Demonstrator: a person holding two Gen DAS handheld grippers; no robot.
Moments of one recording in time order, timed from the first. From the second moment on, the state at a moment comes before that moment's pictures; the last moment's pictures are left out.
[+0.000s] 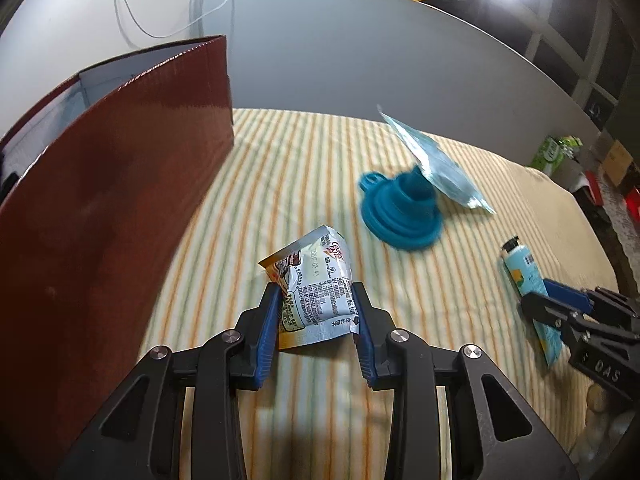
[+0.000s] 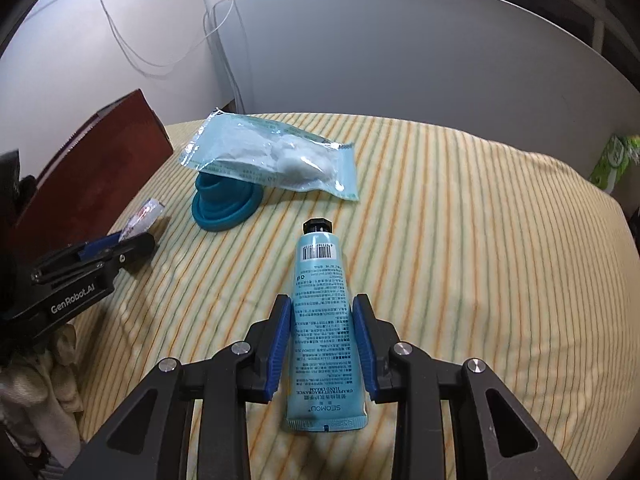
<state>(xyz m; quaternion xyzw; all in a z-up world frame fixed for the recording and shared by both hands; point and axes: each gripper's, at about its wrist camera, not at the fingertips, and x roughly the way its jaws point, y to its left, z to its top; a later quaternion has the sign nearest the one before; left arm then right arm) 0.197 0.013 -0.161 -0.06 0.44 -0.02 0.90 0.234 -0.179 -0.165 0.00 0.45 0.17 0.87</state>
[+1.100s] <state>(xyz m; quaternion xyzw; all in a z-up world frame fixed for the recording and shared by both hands) 0.123 0.013 -0.121 -0.08 0.39 -0.09 0.91 0.191 -0.200 -0.145 0.02 0.45 0.18 0.87</state>
